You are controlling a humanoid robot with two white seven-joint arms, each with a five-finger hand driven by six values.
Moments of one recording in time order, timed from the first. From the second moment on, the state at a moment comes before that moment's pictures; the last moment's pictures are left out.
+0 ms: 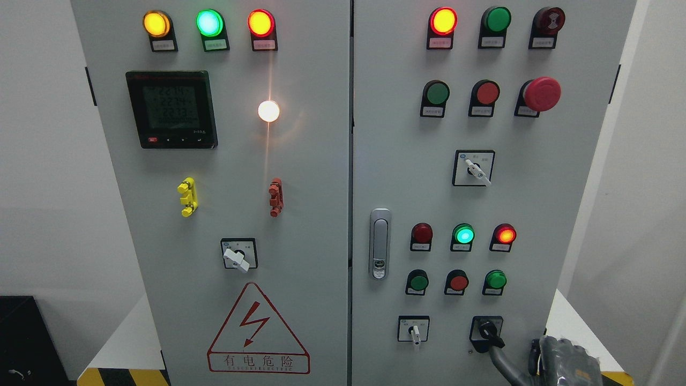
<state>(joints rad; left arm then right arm) 0.04 -0.10 -0.07 -0.08 0.08 -0.11 0.18 -0.22 -0.07 -0.04 -1.65 1.12 0.34 0.06</state>
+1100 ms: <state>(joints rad) 0.04 -0.10 -0.07 -0.08 0.08 -0.11 0.18 -0.21 -0.06 0.02 -1.67 1.12 0.34 0.03</state>
